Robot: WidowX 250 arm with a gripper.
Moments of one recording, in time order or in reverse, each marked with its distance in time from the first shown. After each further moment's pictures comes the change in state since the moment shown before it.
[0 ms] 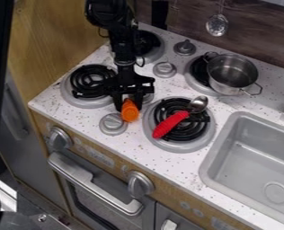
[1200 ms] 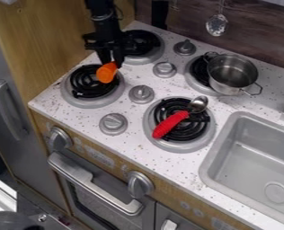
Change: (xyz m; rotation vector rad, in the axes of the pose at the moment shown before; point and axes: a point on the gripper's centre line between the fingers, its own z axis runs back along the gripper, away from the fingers) arm 0.069 0.042 0.058 -0.084 -0.115 -0.250
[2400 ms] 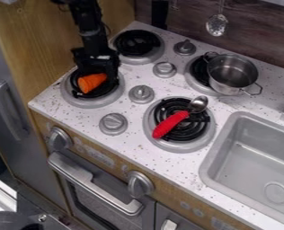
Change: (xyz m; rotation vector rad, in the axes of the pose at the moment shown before) arm -0.011 0.017 -0.011 0.023 0.037 -0.082
